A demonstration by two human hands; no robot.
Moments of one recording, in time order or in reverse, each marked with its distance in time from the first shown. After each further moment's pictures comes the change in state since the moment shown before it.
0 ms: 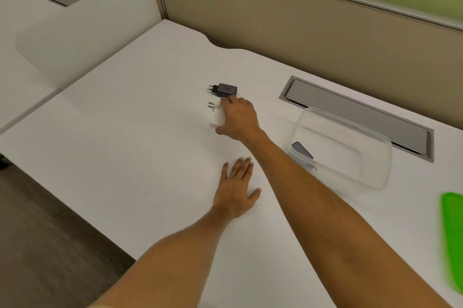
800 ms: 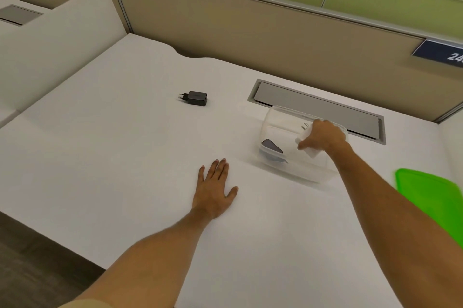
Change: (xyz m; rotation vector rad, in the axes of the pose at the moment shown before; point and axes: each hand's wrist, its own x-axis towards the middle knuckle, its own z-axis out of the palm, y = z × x) left_hand -0.001 0.003 -0.004 -0.013 0.010 0.060; right_hand -0.136 0.212 -0.069 -0.083 -0.228 0.752
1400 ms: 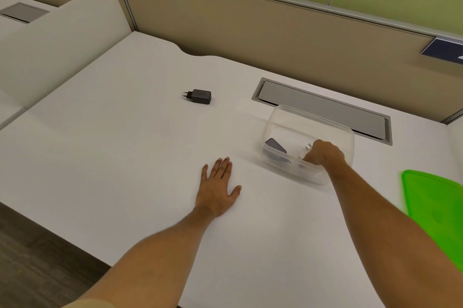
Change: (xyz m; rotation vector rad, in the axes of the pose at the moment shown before) left_hand 0.001 -0.001 0.003 0.002 0.012 -0.002; right_hand -0.010 0.007 0.042 0.028 -0.197 0.133
